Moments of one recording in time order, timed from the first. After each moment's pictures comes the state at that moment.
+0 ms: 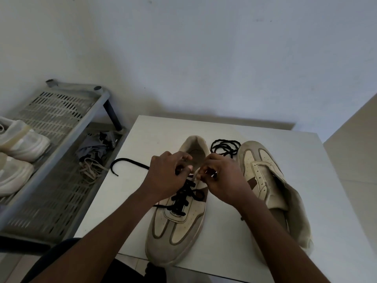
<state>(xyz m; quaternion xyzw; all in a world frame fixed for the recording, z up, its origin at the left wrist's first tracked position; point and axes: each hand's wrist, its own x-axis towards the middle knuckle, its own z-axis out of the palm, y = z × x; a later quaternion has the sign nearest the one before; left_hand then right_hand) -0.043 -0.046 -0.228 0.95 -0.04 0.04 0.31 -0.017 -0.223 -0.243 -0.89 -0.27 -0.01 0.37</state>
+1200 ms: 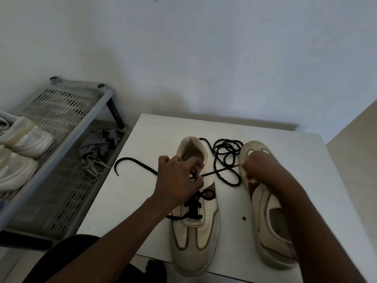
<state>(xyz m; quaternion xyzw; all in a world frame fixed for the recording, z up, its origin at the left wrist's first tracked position) -0.049 -0.066 -0.246 0.96 -0.05 0.13 0.23 0.017 -0.264 -0.207 -0.92 0.10 0.23 0.31</state>
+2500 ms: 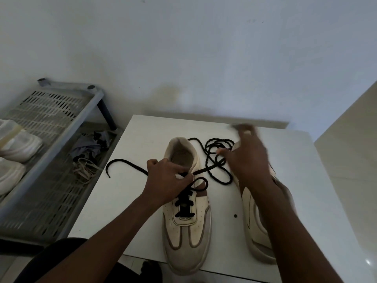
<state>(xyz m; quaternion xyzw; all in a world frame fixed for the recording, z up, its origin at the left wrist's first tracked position) -0.047 -0.063 -0.249 0.95 -0.01 0.09 0.28 0.003 -0.257 -0.203 -0.94 -0.05 -0.07 0.33</state>
